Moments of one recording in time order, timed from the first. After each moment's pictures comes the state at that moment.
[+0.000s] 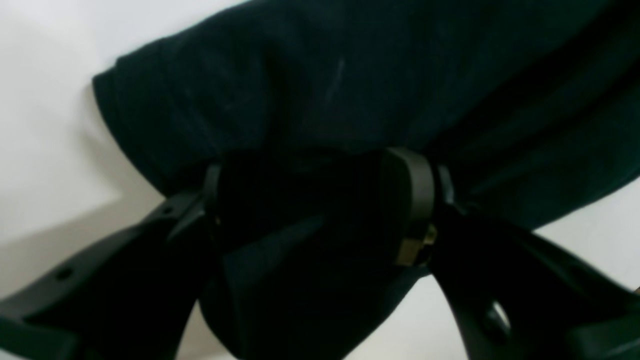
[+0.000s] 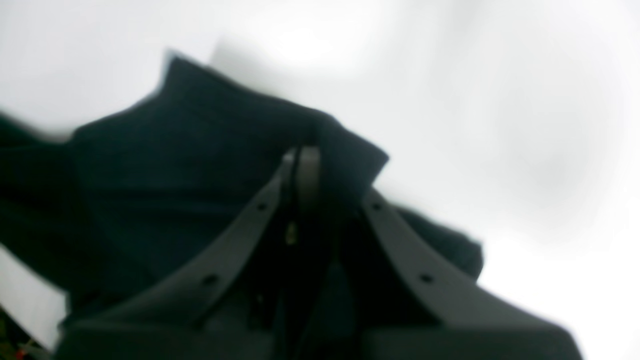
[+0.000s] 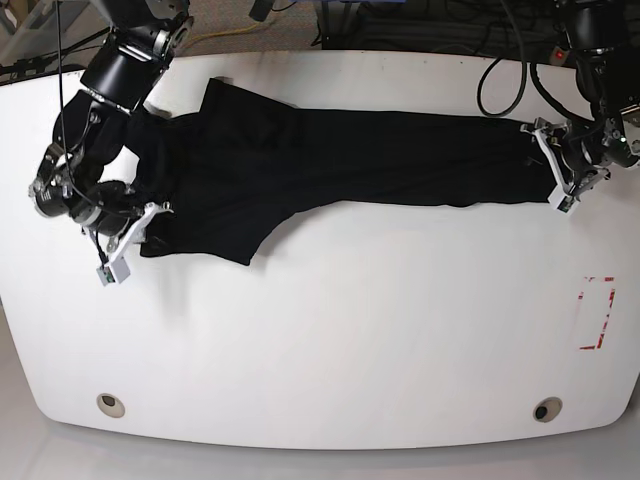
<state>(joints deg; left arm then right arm) 6.6 -26.2 -20.4 85.0 -27.3 -42.8 62.3 10.1 11.3 31.6 87.9 36.5 40.9 -79.1</state>
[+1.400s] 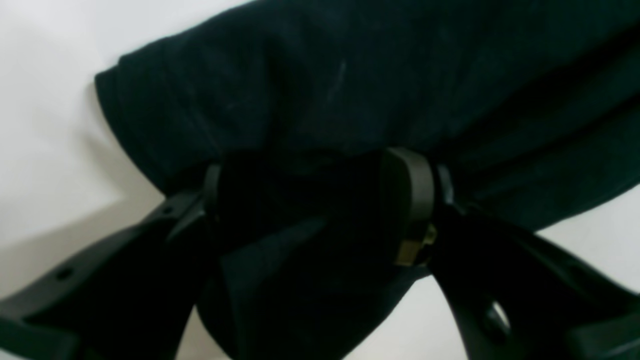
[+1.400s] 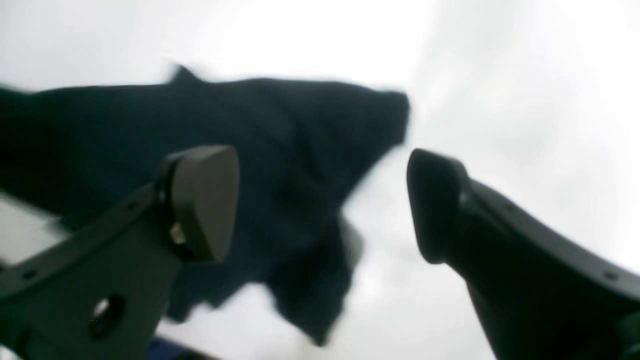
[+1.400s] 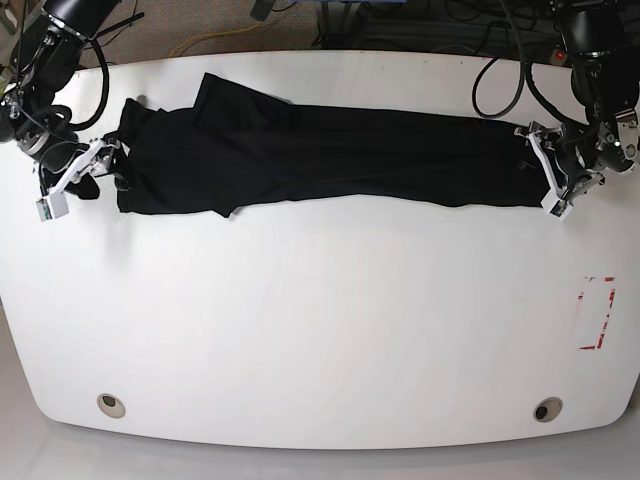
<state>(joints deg) 5.4 -25.6 -18.8 85.3 -26.8 -42.8 62.3 -8.0 20.8 41.5 97.0 55.3 40.7 -77.6</state>
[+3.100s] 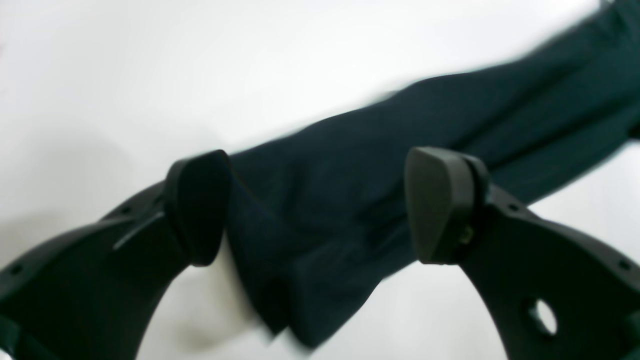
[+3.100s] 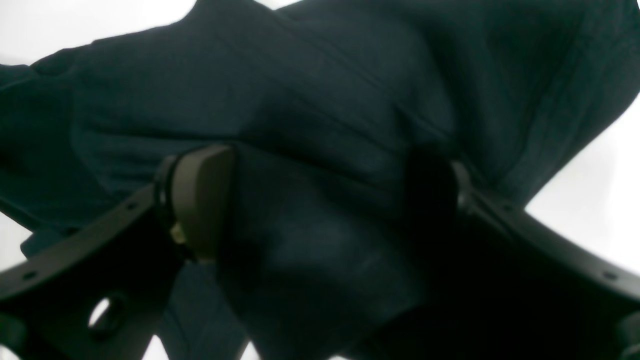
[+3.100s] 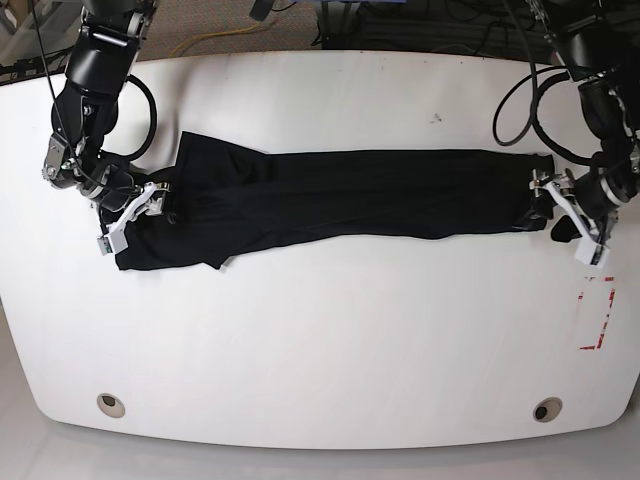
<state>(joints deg) -2.7 -21.9 -31.3 90.1 -46.0 -42.8 71.0 6.6 19.4 23.1 65.6 32.3 41.6 -51.4</state>
